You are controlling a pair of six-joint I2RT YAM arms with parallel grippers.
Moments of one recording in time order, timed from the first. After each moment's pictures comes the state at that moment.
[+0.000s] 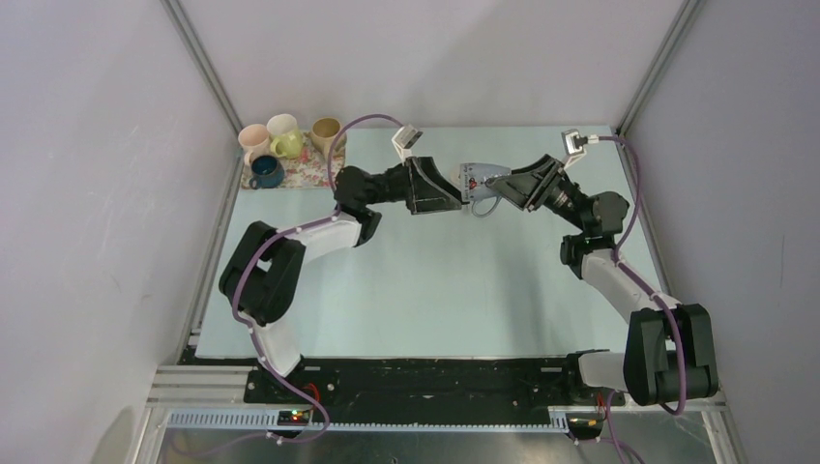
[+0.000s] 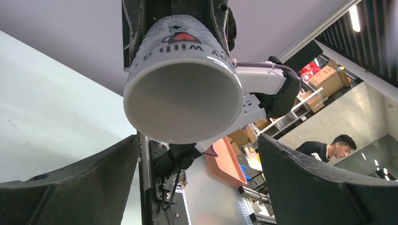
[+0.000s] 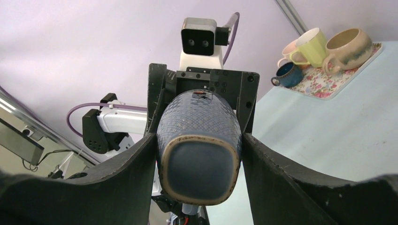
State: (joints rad) left arm -0.54 1.80 1.10 1.28 1.05 -1.36; right arm 0.13 1.28 0.71 1.12 -0.89 1.20
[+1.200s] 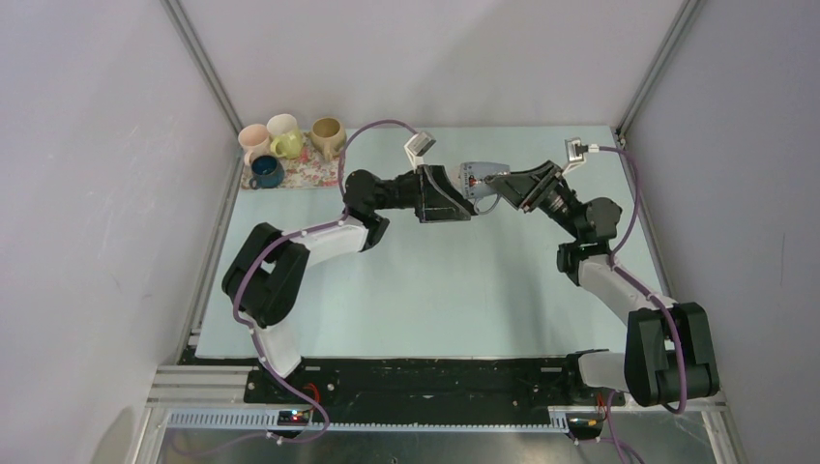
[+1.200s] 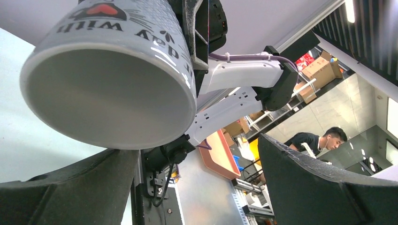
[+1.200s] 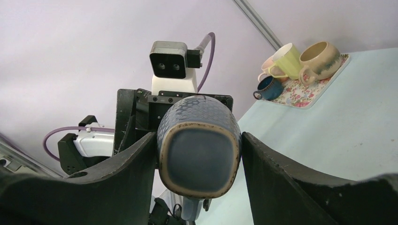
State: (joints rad) left arm -0.60 1.79 1.09 1.25 1.05 -1.34; right arm 0.15 1.28 0.65 1.12 -0.75 1.15
